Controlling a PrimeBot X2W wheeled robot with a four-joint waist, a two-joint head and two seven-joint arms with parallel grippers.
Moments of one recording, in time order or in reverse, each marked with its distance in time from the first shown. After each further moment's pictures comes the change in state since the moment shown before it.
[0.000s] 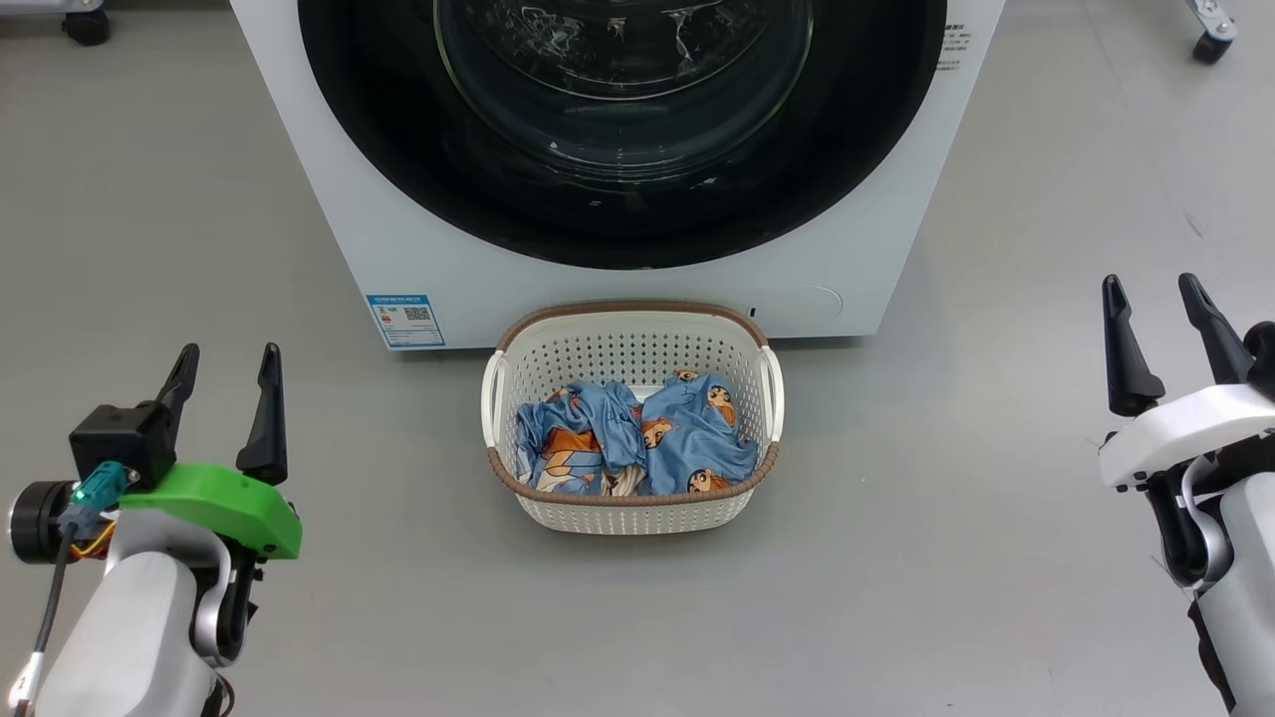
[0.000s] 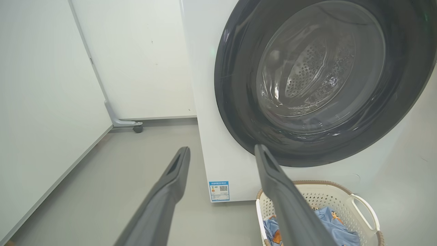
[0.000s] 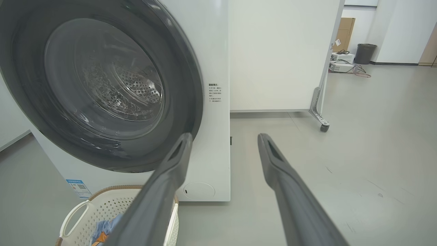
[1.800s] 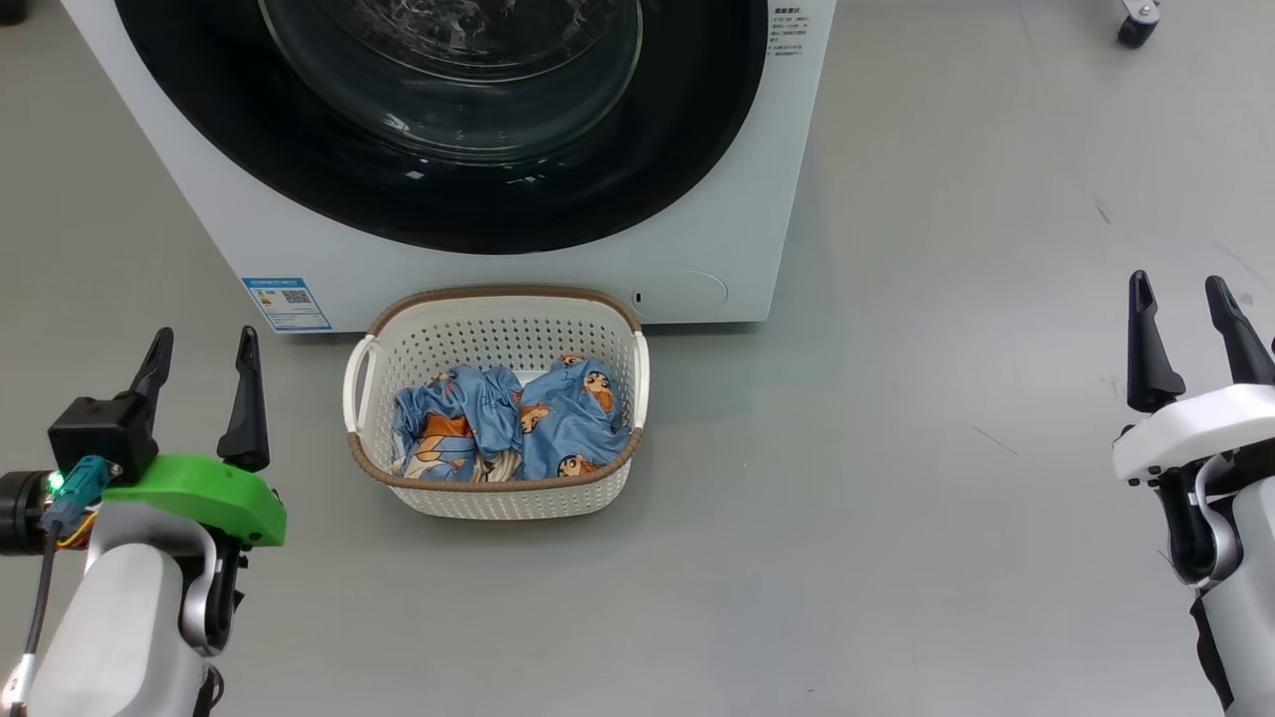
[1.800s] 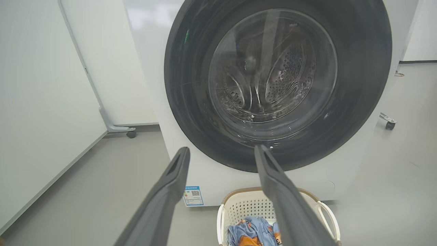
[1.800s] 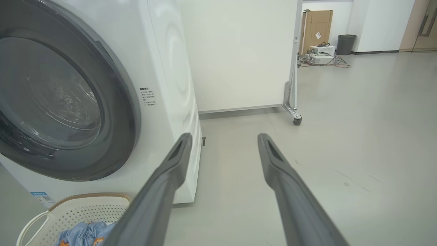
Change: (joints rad) left arm -0.001 -0.032 0.094 -0.012 0.084 -0.021 0.000; right arm 0.008 0.040 -0.089 0.006 -0.009 0.010 0.000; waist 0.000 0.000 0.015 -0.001
